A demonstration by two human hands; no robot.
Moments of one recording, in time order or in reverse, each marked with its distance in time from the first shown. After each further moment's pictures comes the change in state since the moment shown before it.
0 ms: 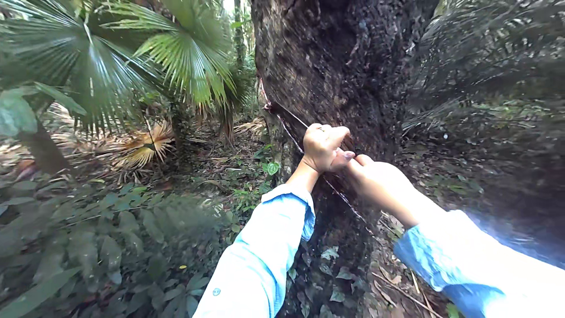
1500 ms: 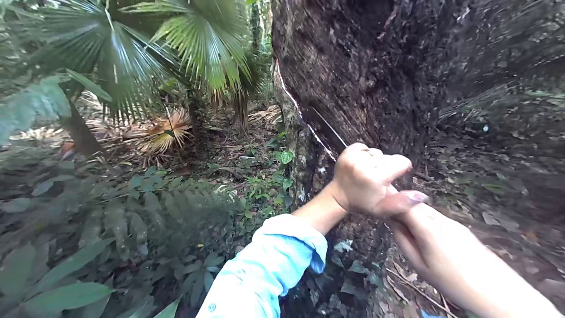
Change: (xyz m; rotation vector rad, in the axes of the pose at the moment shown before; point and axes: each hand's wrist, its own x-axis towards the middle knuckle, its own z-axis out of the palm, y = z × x) left_hand 0.015 0.090 -0.051 -0.262 -0.232 -0.096; right_hand -0.084 -0.050 -0.041 0.226 0.090 0.013
